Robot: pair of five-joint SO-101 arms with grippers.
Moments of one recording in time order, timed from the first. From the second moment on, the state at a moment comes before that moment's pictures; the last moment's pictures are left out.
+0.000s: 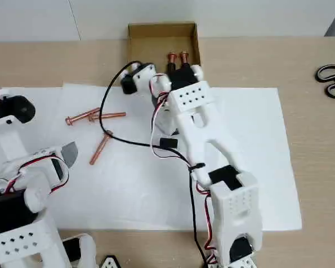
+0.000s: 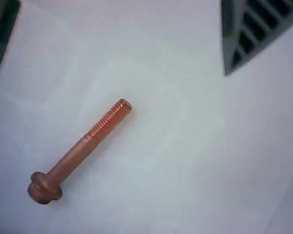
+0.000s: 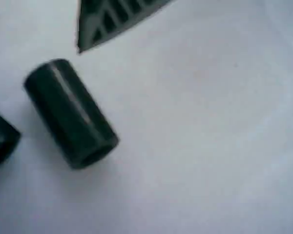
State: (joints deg) left arm -22.6 -56.1 30.0 90.6 7.6; right arm -26.8 30.3 -36.7 97.6 25.2
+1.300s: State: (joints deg) left arm -22.7 -56.1 30.0 90.6 7.6; right arm -30.2 44.7 -36.7 97.6 28.2
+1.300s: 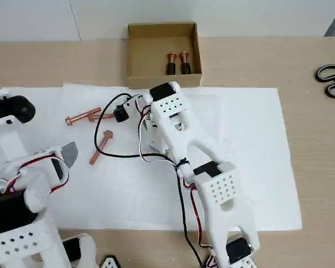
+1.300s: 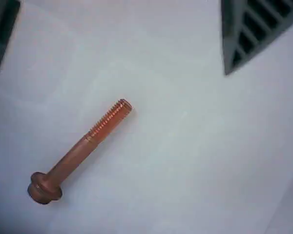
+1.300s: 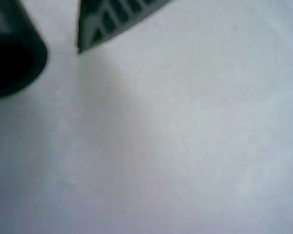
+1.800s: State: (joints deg) left arm -22.7 -56.1 30.0 90.6 7.6; right arm -29.6 44.5 -36.8 97.5 28.3
